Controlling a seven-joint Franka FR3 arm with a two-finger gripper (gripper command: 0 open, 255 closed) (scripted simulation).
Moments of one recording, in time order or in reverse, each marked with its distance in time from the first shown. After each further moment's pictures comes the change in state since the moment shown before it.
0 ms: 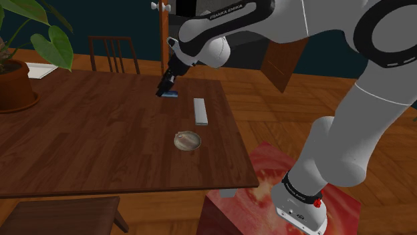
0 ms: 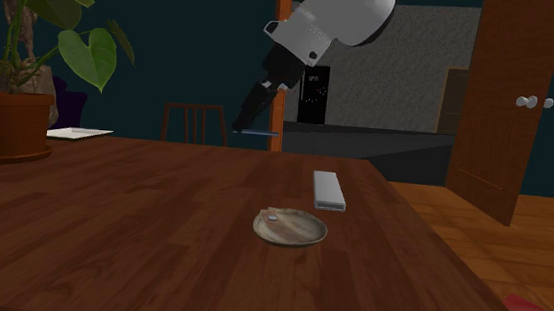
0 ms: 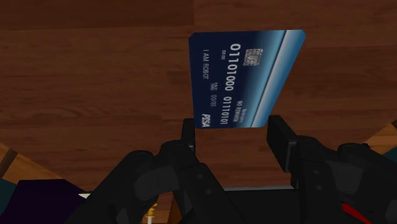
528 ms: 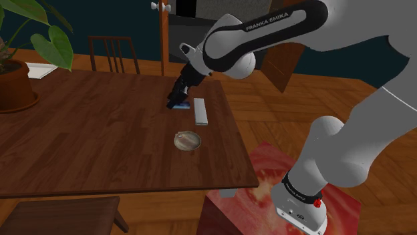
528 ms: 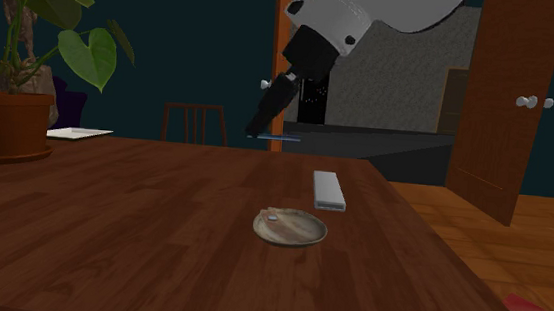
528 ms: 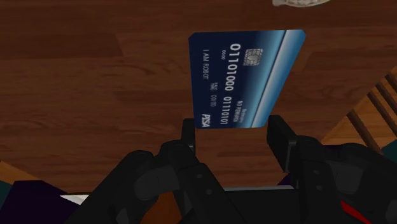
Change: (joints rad) arm 0.034 -0.280 0.079 -0.300 -0.057 0.072 0.134
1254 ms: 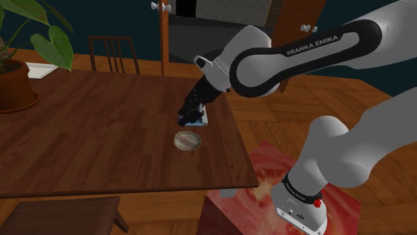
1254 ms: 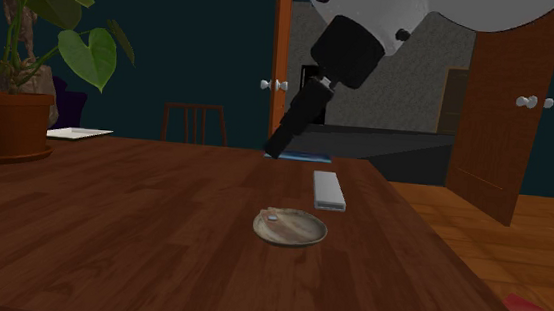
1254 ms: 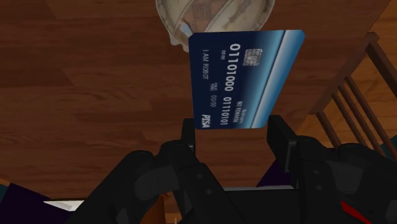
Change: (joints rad) arm 0.027 -0.236 0.111 -0.242 -0.003 0.044 0.131
